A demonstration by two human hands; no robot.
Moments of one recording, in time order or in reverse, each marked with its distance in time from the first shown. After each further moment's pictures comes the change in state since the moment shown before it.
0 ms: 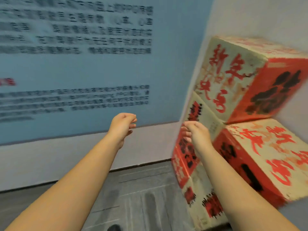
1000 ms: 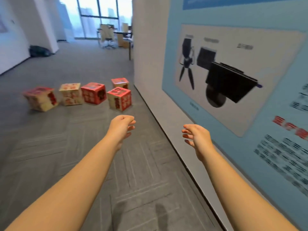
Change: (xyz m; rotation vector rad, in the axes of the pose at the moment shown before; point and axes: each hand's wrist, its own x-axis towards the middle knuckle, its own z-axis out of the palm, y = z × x) left_hand -0.297 -0.072 -0.708 -0.366 1.431 0.031; right_hand -0.436 0.058 0.709 -0.209 -1.446 0.033
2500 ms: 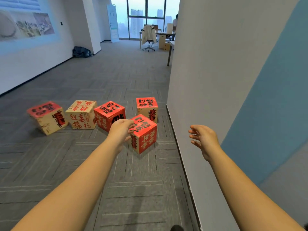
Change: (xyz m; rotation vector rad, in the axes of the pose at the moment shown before) left_hand 0.928 0.158 0.046 -0.077 0.307 -0.087; right_hand 0.910 -0.111 0.410 -0.065 -0.250 0.037
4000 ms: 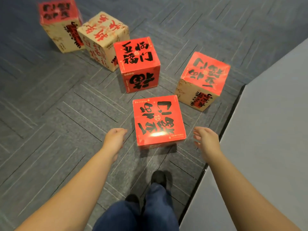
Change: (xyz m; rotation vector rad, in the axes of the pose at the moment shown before) left_hand 0.699 -0.141 0.133 -0.104 0.662 -0.608; right_hand 0.796 0.180 0.269 -0.516 -0.442 0.437
